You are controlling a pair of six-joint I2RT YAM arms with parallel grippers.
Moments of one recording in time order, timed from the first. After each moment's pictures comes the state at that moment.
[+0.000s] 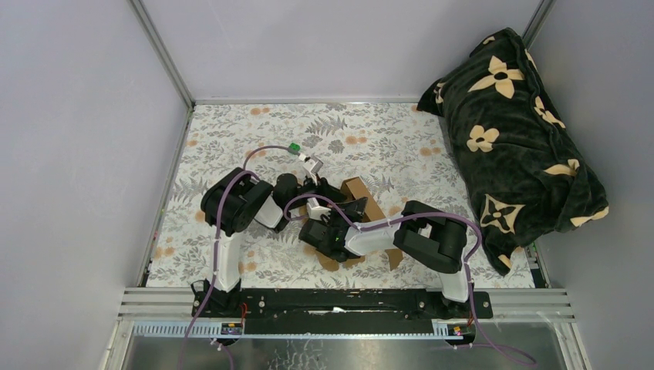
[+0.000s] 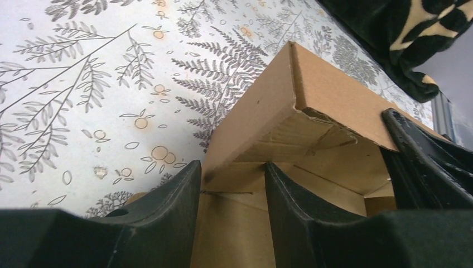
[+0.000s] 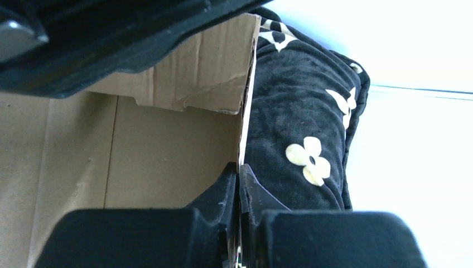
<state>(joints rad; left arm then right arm) -0.48 2.06 0.64 1.27 0.57 -0.45 1.20 1.96 1.01 -0.14 1.35 -0.45</state>
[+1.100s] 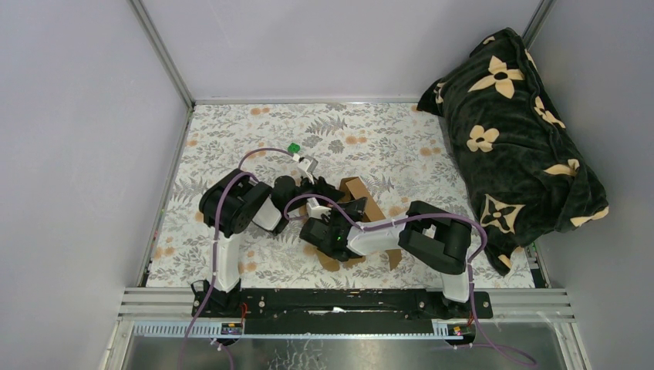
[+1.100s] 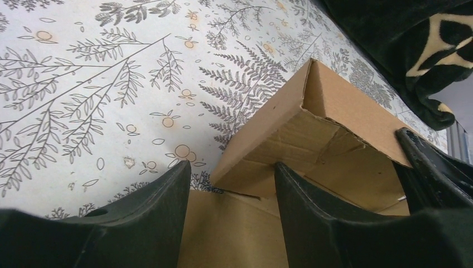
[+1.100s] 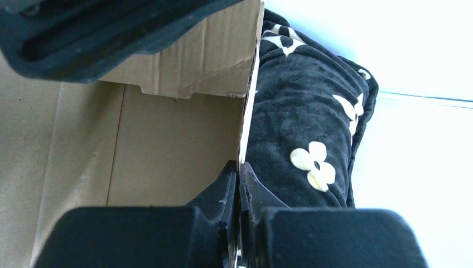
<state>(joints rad) -0.49 2.04 0.60 1.30 0.44 -0.47 1.20 1.93 1.00 -0.14 1.30 -0.46</state>
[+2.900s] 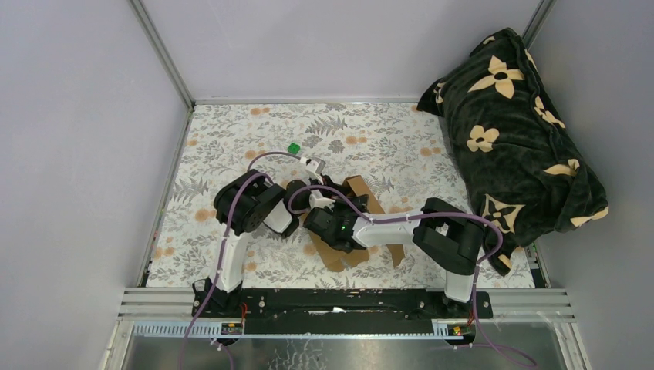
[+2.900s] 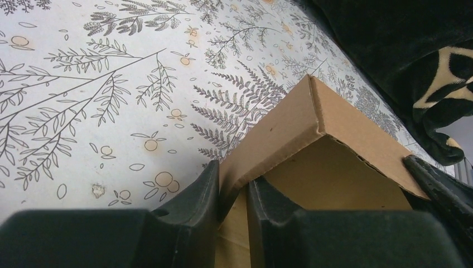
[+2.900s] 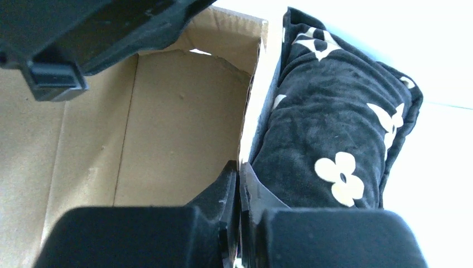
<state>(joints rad) -0.58 2.14 0.66 1.38 0.27 -0.55 1.15 1.86 1.03 -0.26 1.16 -0.41</state>
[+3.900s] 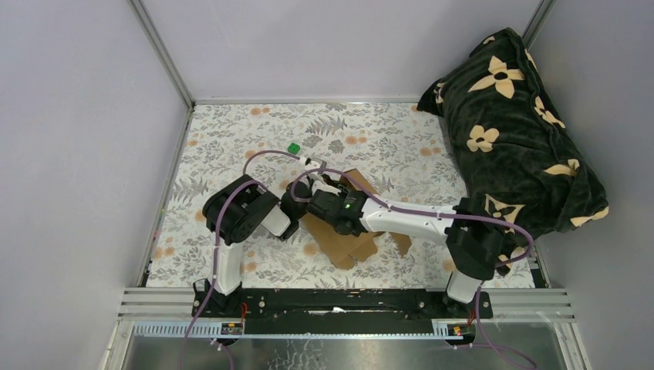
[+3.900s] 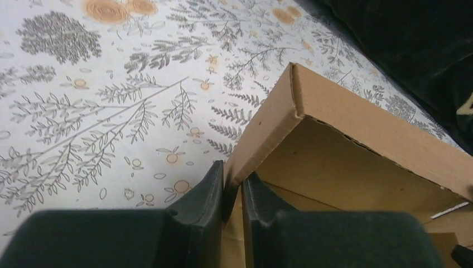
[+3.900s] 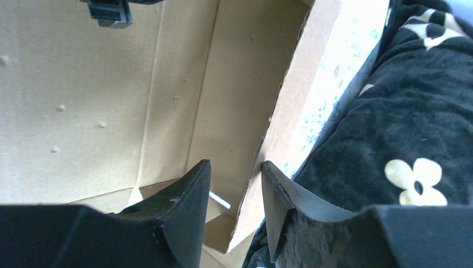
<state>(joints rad) -0.63 2.02 0.60 1.32 0.11 -0.40 1.11 1.75 1.25 -0.78 0.77 -0.12</state>
